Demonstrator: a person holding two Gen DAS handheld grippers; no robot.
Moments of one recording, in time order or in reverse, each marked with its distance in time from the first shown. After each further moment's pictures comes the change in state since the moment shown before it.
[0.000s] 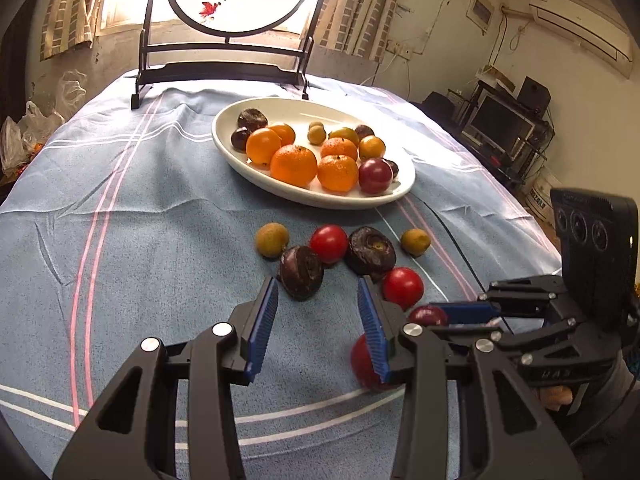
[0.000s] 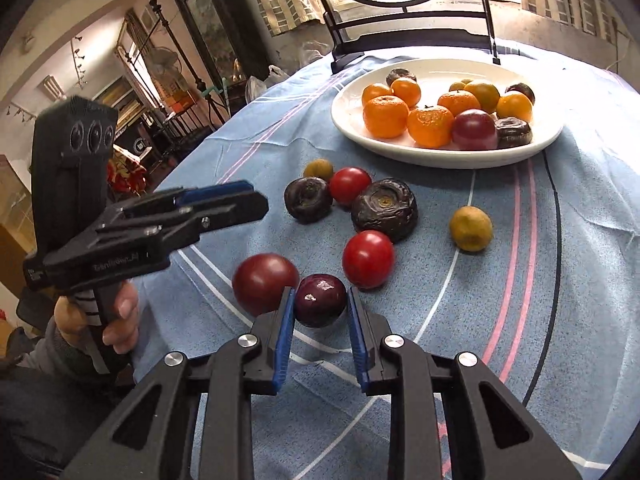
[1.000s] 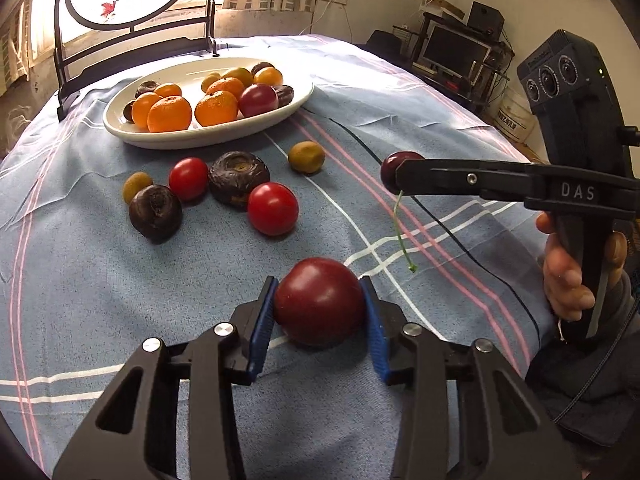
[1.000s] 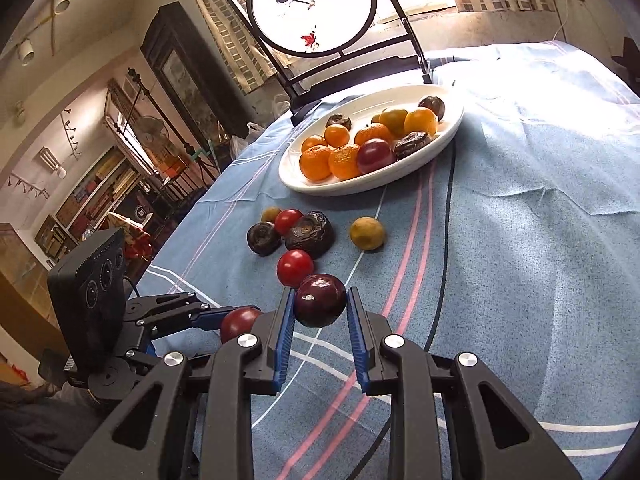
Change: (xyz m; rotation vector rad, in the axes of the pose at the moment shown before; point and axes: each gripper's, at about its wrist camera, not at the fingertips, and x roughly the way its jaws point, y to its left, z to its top) left arm 0.028 -0.081 -0.037 0.190 0.139 -0.057; right arm -0.064 -0.053 -0.026 0.156 -0.165 0.030
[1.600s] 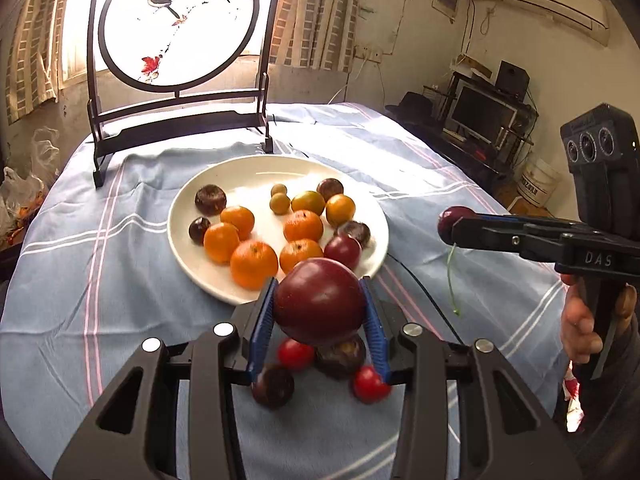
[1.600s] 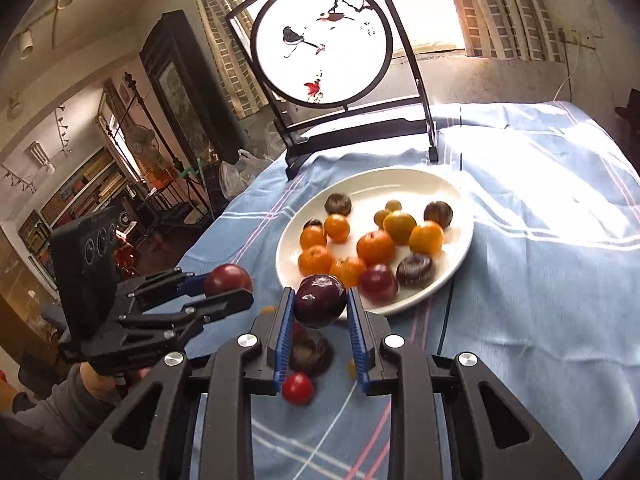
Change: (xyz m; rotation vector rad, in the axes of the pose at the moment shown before) left arm -0.027 0.073 0.116 -0.061 -0.168 0.067; right arm 0.006 0.018 0.118 -0.053 -0.070 -0.082
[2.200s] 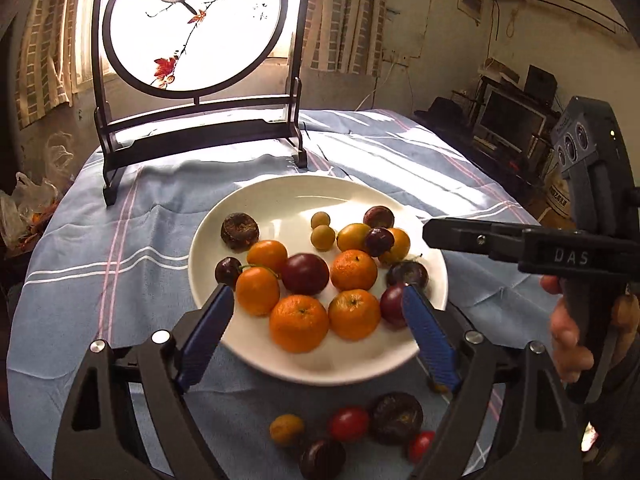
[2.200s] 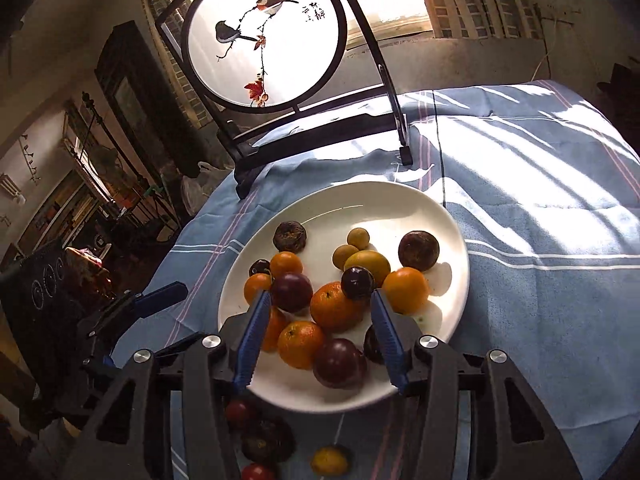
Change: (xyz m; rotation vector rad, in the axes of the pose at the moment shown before) left arm 0.025 0.023 0.019 0.004 -0.011 0.086; right arm 0.062 -0.034 0.029 0.097 0.006 -0.083
